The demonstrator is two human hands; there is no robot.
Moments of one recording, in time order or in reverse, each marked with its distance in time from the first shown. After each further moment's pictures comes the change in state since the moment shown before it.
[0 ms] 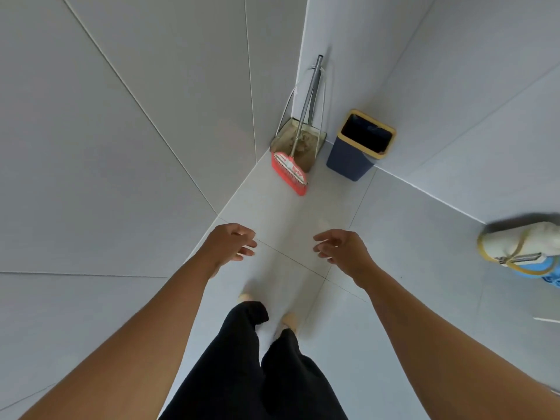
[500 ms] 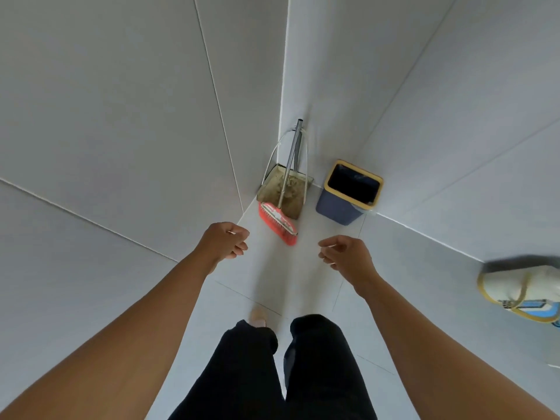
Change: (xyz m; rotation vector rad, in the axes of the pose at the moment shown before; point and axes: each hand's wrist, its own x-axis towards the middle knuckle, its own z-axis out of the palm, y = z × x) left_hand 0.164 0.179 -0.032 0.081 0.091 0.074; right_hand 0.158 -0.106 -0.091 0.090 0.187 -0.025
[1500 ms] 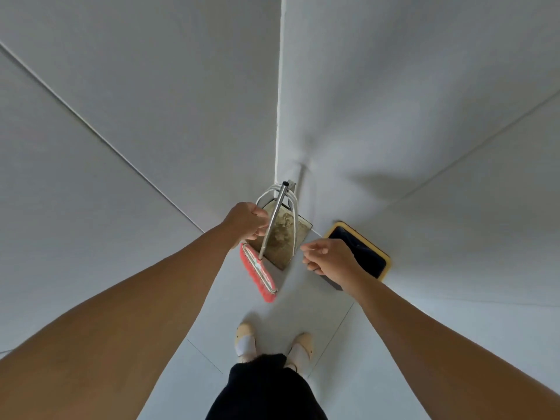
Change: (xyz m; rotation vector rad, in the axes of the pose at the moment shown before) left_hand 0.312 0.226 0.102 0.000 0.041 -0.023; right_hand 0.374 -0.082 -0.091 -0.075 -0.379 0.034
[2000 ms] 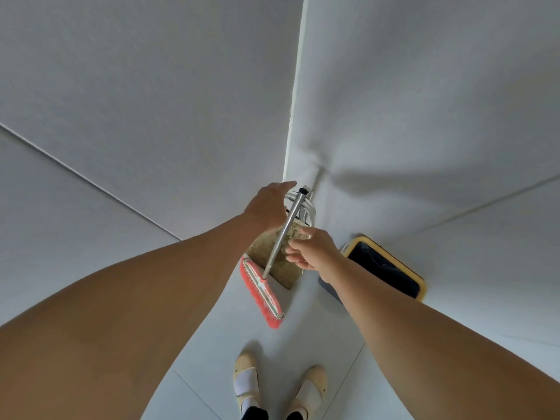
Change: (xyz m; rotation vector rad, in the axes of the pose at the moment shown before) left_hand 0.169 -0.023 0.021 0.553 0.062 0.380; right_hand 0.161 -0.011 0.066 0.210 -0.007 0.186
